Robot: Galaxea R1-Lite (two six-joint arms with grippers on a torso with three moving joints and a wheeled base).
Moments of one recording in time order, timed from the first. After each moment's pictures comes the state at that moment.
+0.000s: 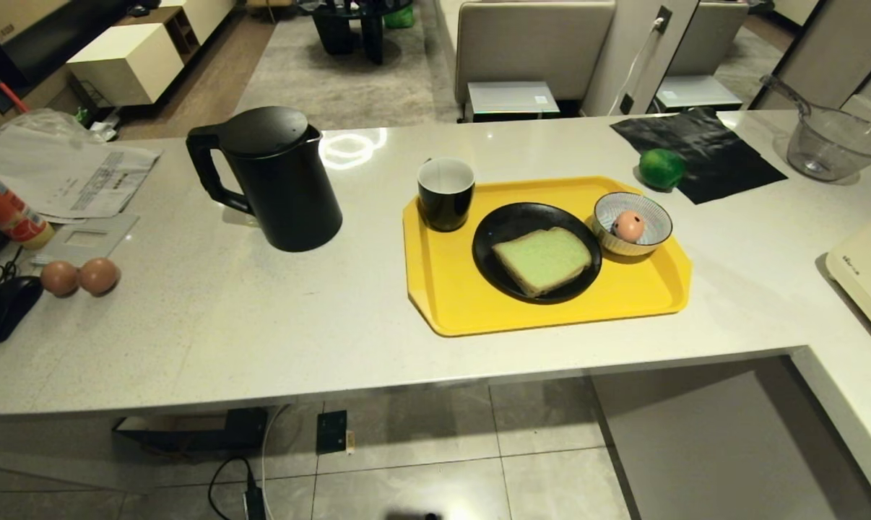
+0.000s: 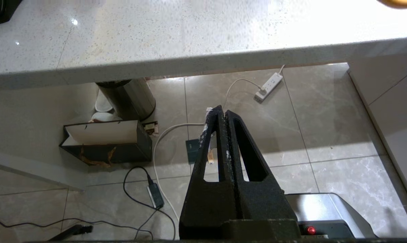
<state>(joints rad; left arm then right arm) 0.00 0.00 0.00 0.00 0.00 0.01 0.00 0.00 0.00 -0.07 -0.02 0.04</state>
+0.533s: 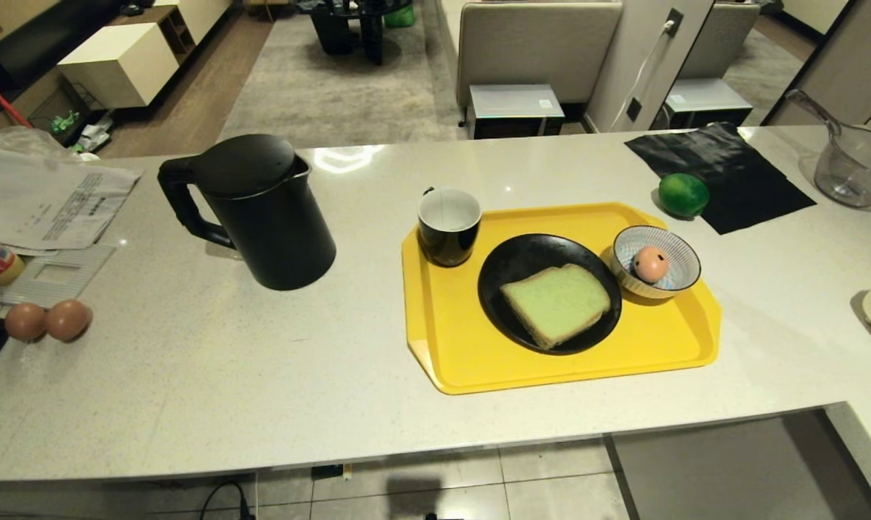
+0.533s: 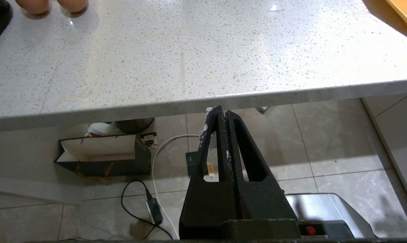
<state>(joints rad) 0.00 0.00 0.00 0.00 0.00 0.01 0.00 0.00 0.00 -0.07 -0.02 0.04</state>
